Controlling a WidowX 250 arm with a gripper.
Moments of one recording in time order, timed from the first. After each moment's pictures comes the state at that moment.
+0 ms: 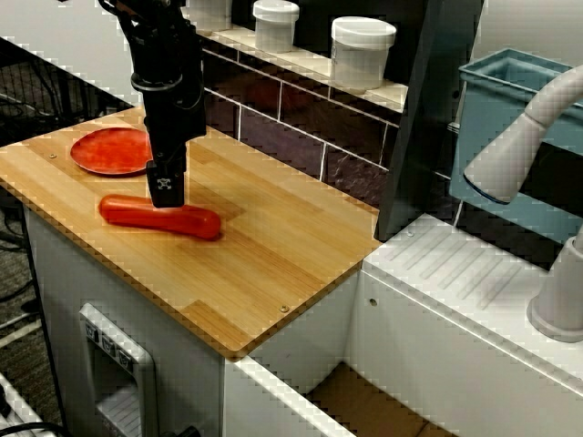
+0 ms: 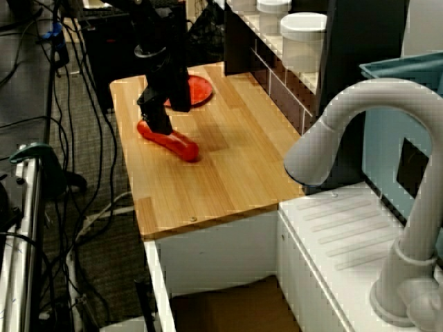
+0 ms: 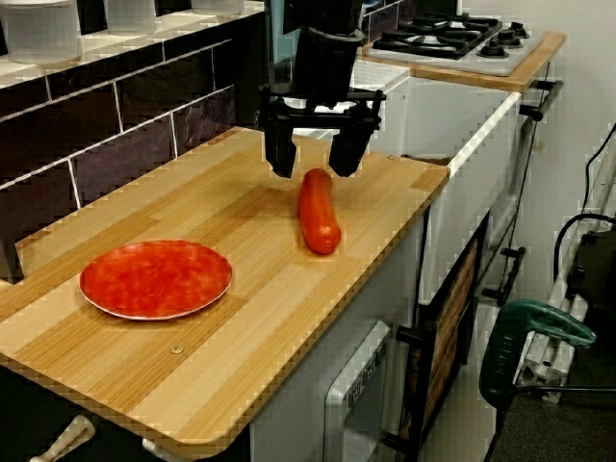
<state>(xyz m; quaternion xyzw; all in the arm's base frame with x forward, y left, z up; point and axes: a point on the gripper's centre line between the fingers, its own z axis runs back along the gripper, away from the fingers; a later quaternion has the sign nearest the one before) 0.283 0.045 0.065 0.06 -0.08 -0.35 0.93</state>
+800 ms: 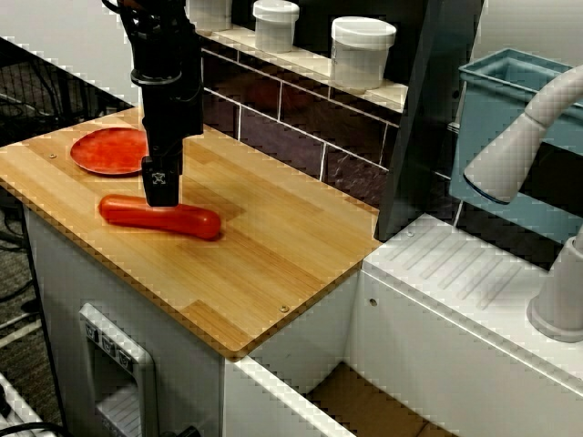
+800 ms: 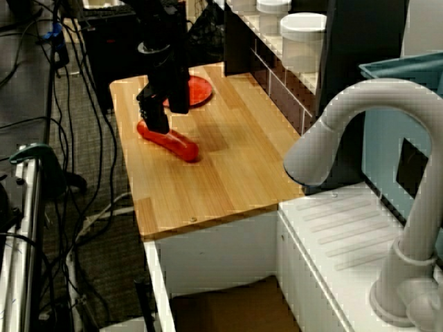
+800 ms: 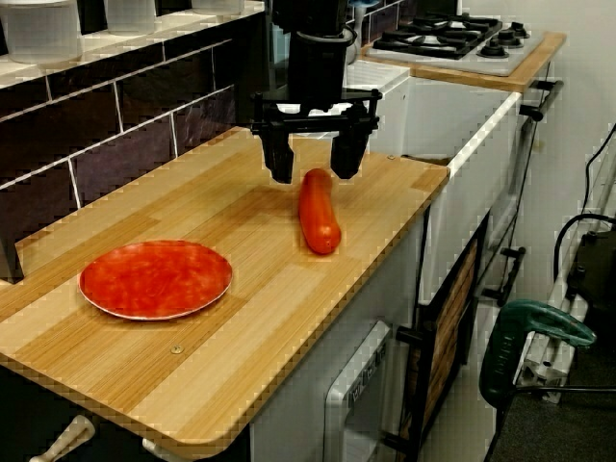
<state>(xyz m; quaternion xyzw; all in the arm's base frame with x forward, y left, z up) 0.281 0.050 0.063 0.03 -0.05 -0.37 0.93</state>
